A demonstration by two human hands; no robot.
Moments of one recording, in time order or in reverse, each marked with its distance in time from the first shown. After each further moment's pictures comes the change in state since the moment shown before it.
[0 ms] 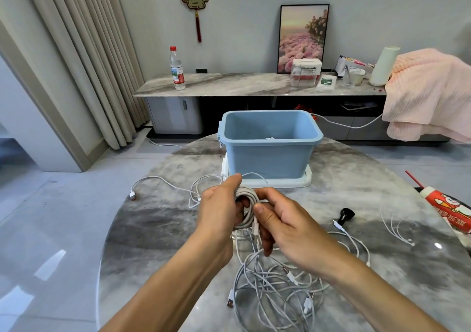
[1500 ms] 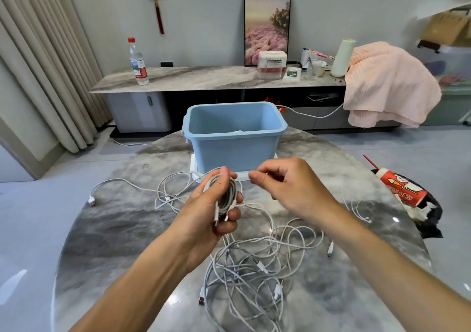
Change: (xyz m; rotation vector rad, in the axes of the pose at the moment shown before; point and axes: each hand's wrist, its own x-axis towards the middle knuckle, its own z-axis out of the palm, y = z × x) left_hand 0.007 -0.019 0.006 -0.122 -0.497 -0.117; right_hand 0.014 0.014 -0.069 -0.427 0.289 -0.067
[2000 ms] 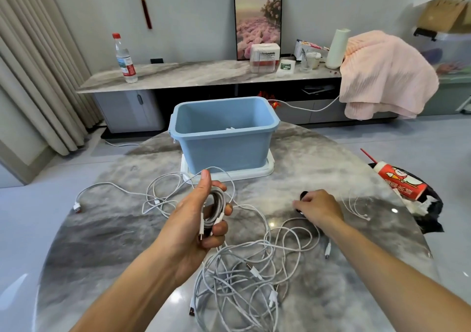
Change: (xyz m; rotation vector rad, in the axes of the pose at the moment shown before) left_hand 0.009 -0.010 0.003 -0.021 0.109 -0.097; right_hand -0.004 0.177 0.013 -0.277 0.083 0.828
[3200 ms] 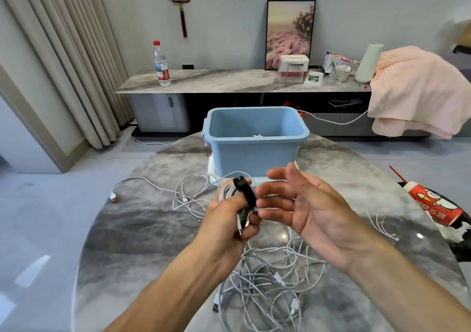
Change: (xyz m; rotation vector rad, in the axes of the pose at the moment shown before) left_hand -0.004 0.001 0.006 -0.143 0.048 0.126; right_hand -0.163 -0.125 -0.066 1.269 -0.798 -0.378
